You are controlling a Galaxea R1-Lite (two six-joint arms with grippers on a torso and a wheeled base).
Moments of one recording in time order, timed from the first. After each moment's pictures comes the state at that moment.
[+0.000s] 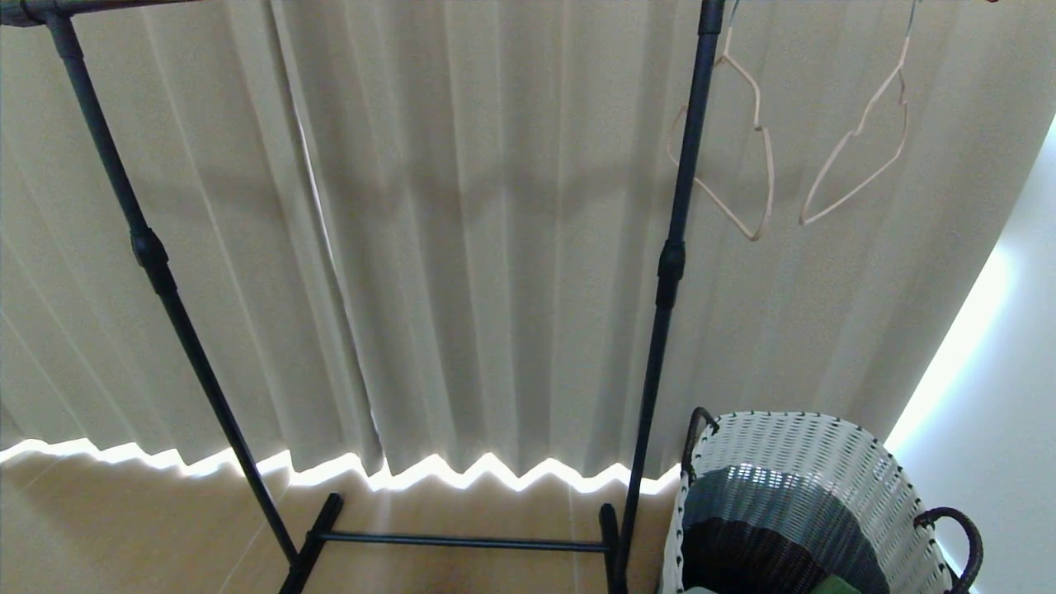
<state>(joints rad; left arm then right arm) 0.00 0.00 0.00 0.02 -0.01 0.01 0.01 0.02 -0.12 0.17 -0.01 -0.01</state>
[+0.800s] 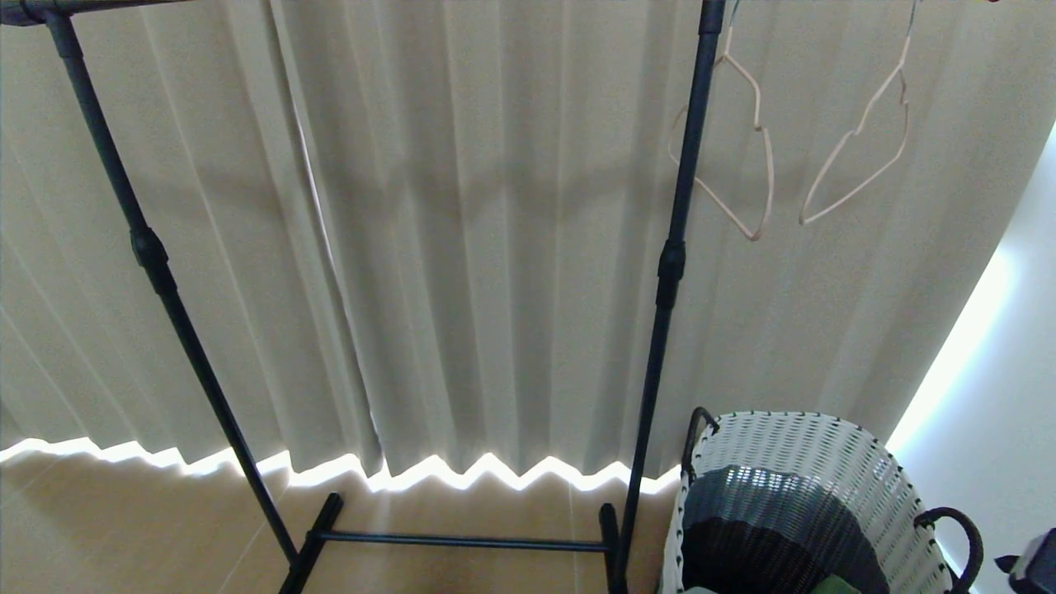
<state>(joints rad) 0.00 0.00 0.00 0.02 -0.01 0.01 0.12 0.92 -0.26 0.15 -0.01 -0.55</state>
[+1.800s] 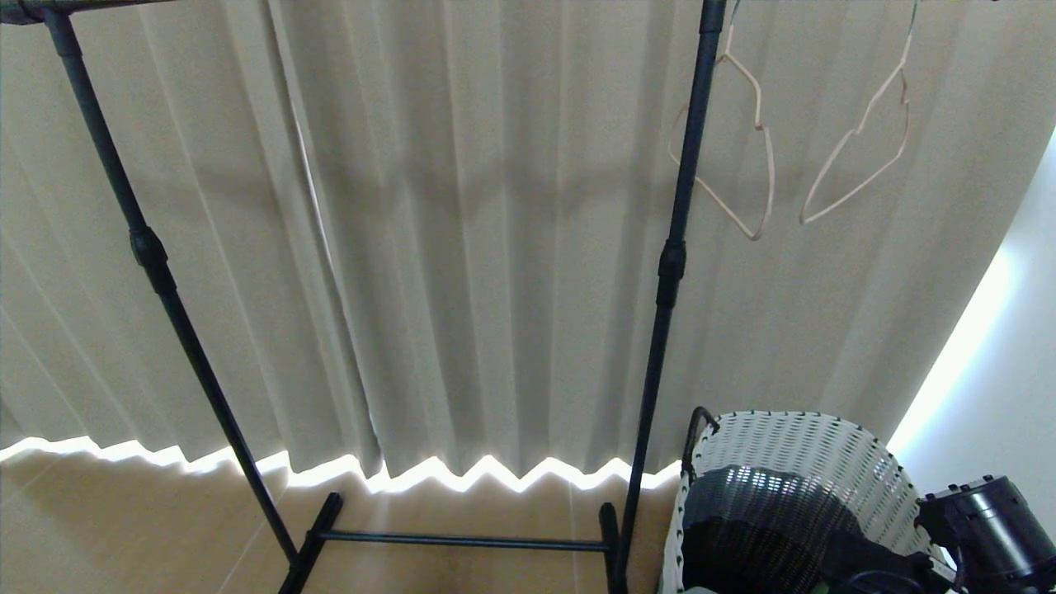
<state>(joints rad) 0.00 0.00 0.00 0.02 -0.01 0.01 0.25 1.57 -0.21 -0.21 -0.12 -0.60</state>
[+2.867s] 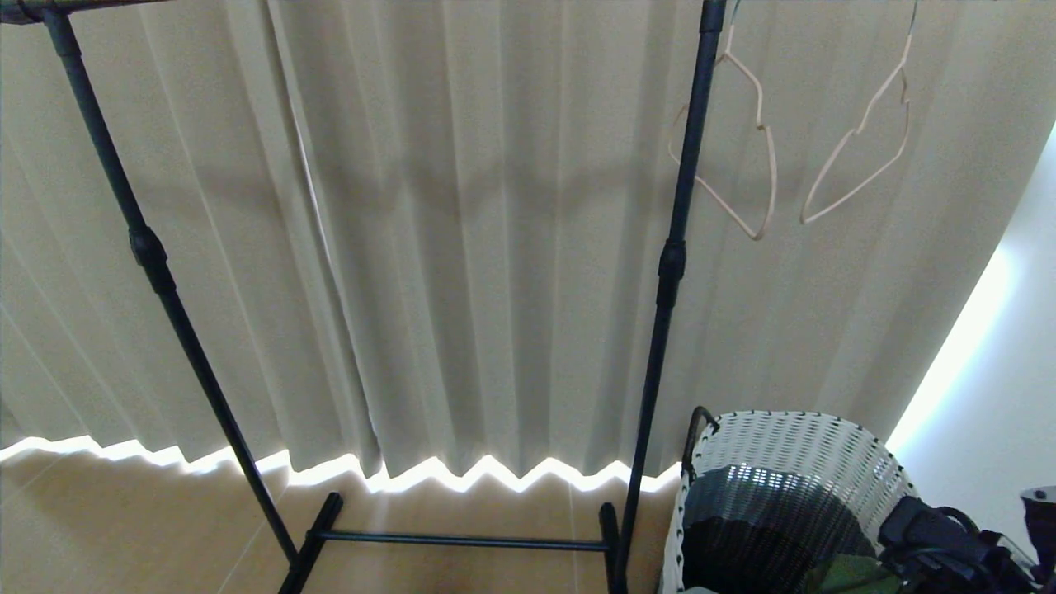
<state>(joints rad) 0.00 0.00 0.00 0.02 -0.01 0.01 0.12 1.38 -0.07 -0.49 -0.18 -0.59</state>
